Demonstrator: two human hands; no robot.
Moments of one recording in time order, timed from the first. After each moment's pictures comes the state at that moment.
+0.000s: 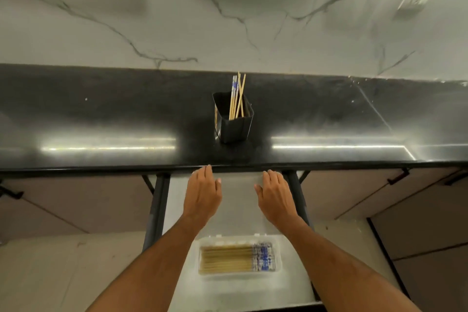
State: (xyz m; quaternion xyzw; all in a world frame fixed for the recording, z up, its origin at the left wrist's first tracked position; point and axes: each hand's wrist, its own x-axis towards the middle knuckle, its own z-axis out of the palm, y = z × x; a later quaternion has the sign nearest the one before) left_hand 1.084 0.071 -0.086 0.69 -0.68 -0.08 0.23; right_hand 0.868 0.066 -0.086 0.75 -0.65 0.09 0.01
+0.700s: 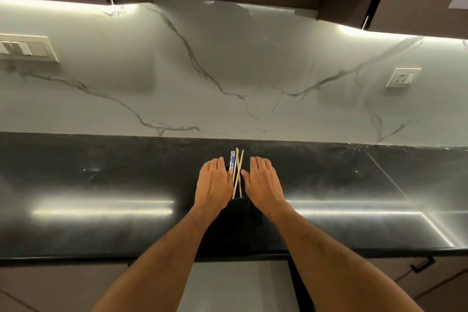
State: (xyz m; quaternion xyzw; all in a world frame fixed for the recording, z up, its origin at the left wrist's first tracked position) left_hand 1.060 -0.129 0.051 0.66 -0.69 0.03 0.30; right_hand 0.908 -0.135 0.071 0.78 -0.58 0.24 0.07
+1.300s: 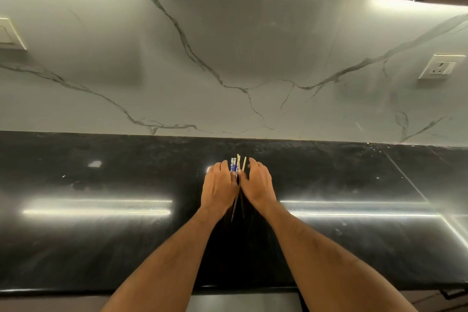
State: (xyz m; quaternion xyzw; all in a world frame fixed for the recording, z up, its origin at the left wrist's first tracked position) left_hand 1.046 -0.232 0.008 0.67 -0.67 -0.08 0.31; right_hand 0.926 -0.242 0.023 0.69 -0.62 0.33 -0.18
